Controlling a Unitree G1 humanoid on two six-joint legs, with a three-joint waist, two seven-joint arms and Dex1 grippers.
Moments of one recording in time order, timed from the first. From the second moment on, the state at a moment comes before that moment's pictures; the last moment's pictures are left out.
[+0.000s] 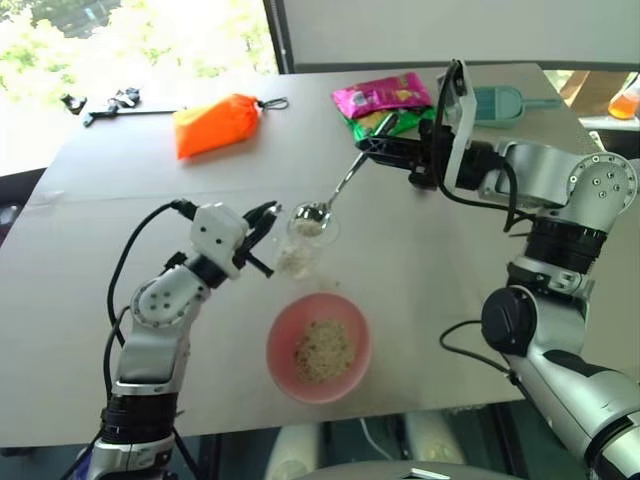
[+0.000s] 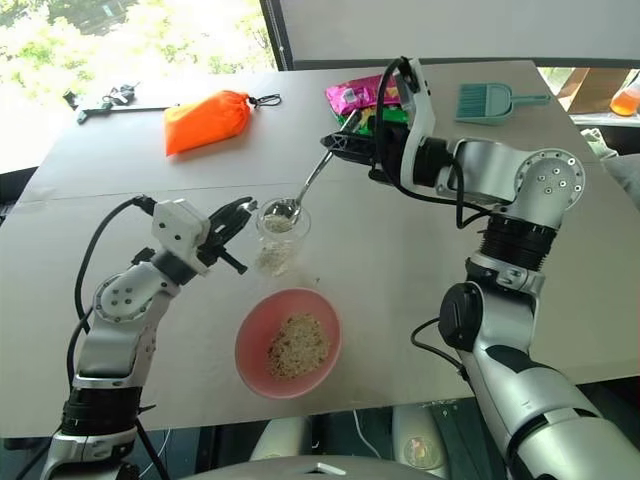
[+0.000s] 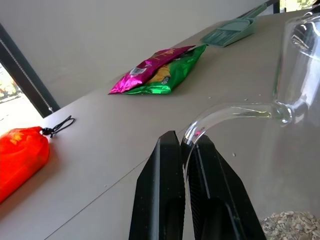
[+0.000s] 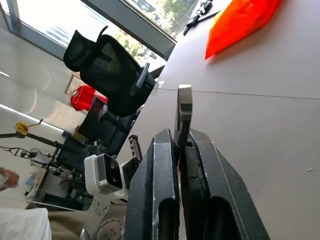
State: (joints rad) left arm -0.15 0.51 0.14 -0.22 -0.19 0.01 -0.59; right arm -1.10 -0.12 -0.55 0.16 1.34 1.61 -0.19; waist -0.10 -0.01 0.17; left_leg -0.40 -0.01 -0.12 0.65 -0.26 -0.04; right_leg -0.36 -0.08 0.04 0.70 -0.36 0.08
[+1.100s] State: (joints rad) left arm -0.16 0.57 0.16 -0.14 -0.17 -0.08 -0.61; right arm -0.97 -0.45 -0.07 0.07 1.93 1.34 -0.31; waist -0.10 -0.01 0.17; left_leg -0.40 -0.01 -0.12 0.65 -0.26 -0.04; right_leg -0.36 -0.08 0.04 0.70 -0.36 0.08
